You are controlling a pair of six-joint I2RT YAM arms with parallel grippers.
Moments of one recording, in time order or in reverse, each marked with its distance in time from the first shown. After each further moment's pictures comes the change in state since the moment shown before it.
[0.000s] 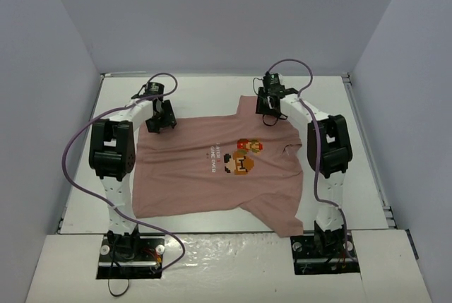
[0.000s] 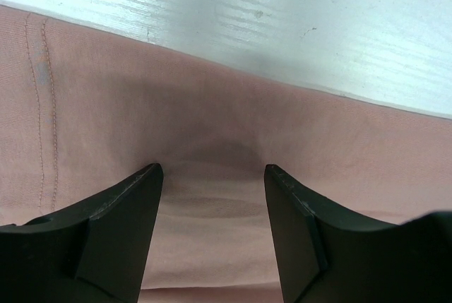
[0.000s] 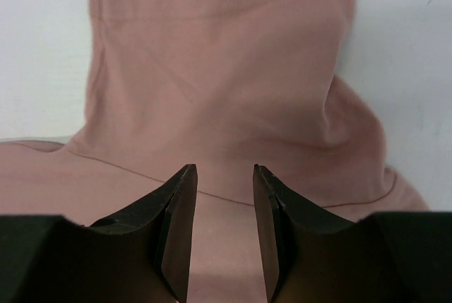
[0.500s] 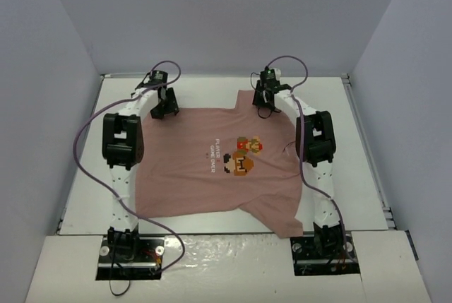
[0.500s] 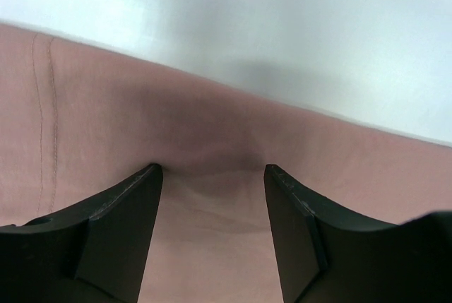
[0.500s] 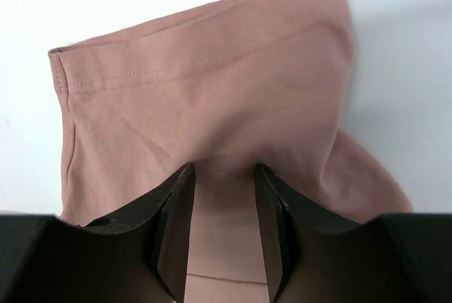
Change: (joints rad) left arm 0.000 0.239 0.376 -0.081 -0.014 0.035; right arm -0.028 0.301 0.320 0.022 0.029 0.055
